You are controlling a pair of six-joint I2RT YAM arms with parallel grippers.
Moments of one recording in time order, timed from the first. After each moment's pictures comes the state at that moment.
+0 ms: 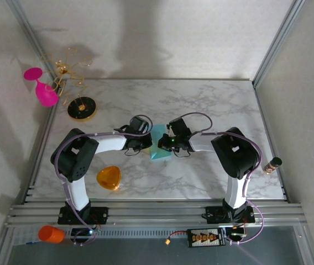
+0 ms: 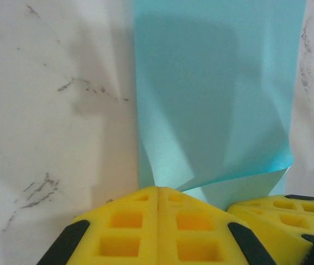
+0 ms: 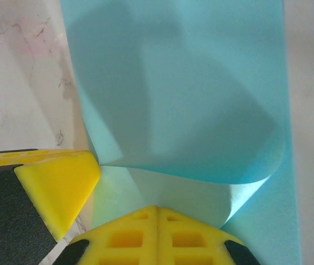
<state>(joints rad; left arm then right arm) -0.57 1.86 1.01 -0.14 0.13 -0.85 0.62 1.89 0.94 0.04 -0.39 0.79</state>
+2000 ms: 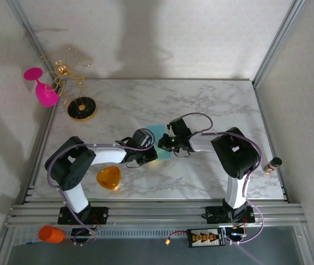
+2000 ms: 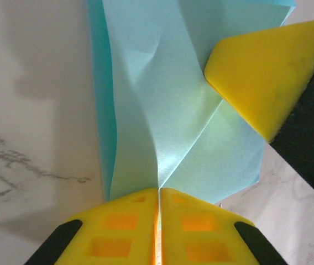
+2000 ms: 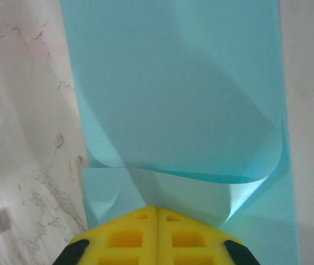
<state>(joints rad) -0.70 1.75 0.83 -0.05 0.21 -1.02 0.62 1.89 0.94 0.04 -0.38 0.80</state>
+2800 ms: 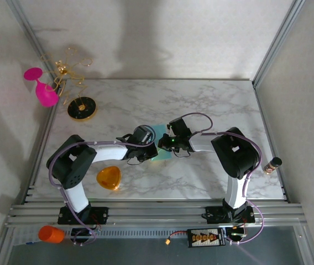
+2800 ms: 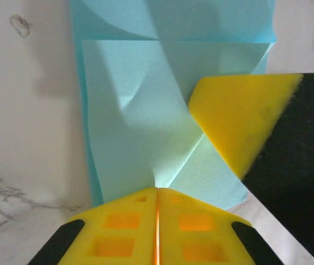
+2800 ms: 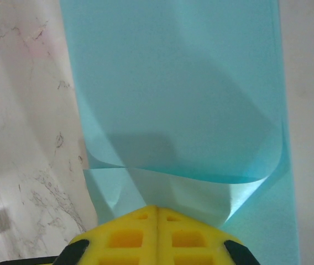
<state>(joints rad) -0.68 1.77 0.89 -0.09 0.19 -1.00 0.62 1.89 0.94 0.04 -0.38 0.80</state>
